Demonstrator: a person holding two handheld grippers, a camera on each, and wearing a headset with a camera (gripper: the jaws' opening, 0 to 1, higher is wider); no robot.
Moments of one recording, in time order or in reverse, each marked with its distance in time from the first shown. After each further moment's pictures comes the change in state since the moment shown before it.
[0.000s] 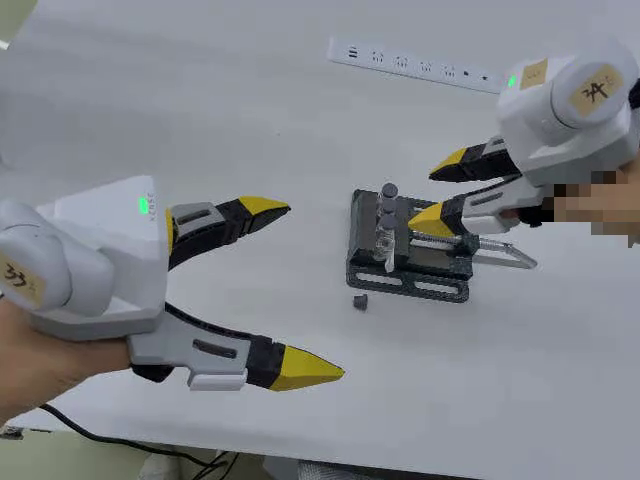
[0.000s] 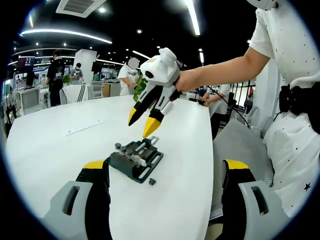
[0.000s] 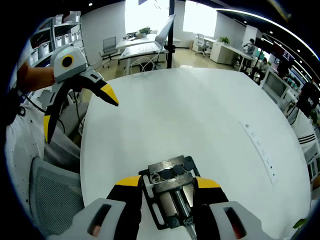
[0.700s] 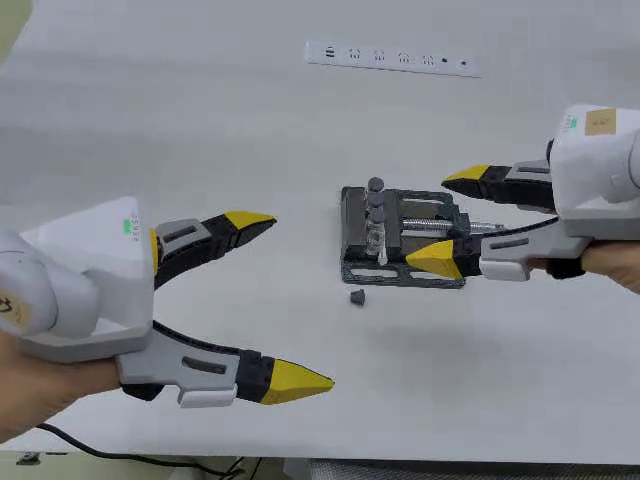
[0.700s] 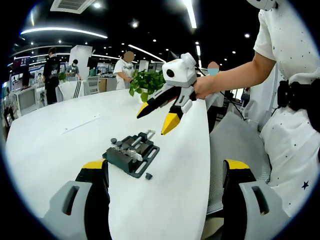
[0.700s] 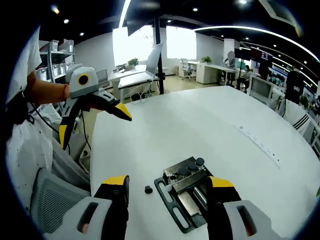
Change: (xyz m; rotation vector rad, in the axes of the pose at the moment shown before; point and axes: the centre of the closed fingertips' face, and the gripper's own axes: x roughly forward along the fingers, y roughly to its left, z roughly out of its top) left arm 0.001 -0.008 -0.008 0.015 0.064 -0.027; right arm -0.019 0.030 -0.015 0.135 -0.273 -0.029
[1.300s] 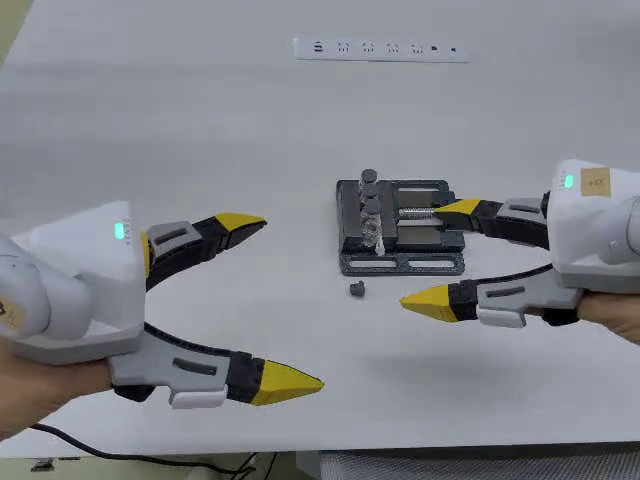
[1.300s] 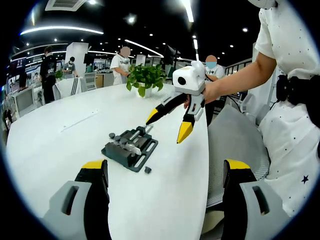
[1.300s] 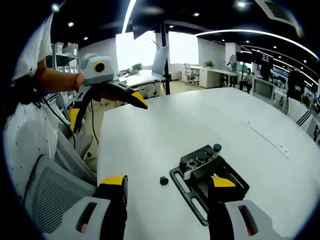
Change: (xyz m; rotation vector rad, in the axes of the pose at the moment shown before) left arm -0.002 -0.002 -0.011 0.021 0.062 -0.018; right arm 0.008 0.035 -0.037 0.001 -0.034 0.029
